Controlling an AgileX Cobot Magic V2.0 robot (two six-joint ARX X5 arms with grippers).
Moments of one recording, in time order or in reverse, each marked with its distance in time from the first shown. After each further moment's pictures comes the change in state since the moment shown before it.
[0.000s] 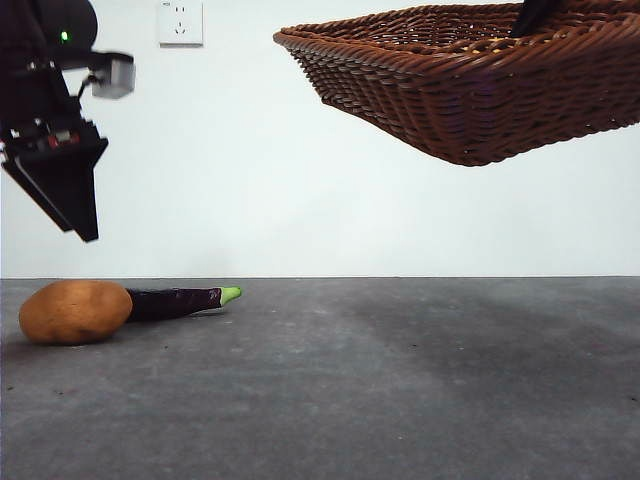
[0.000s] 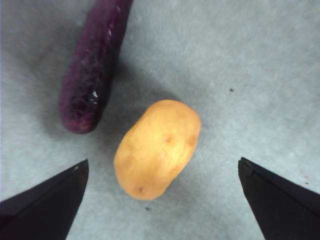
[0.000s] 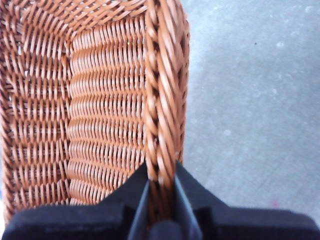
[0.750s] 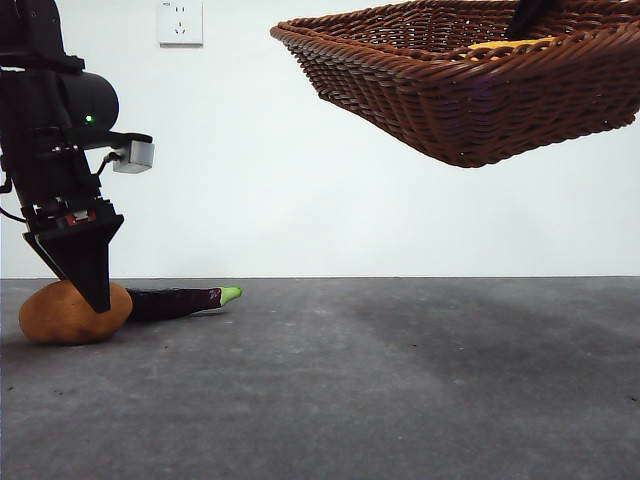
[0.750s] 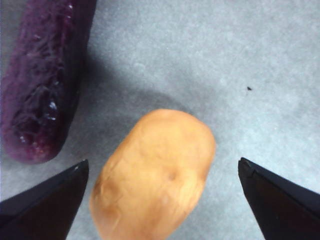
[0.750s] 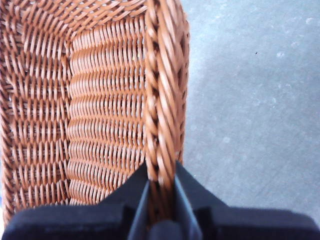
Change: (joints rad) left arm 0.003 0.179 0.000 0.072 0.024 0.028; right arm 0.000 0.000 0.000 0.023 -0.001 -0.011
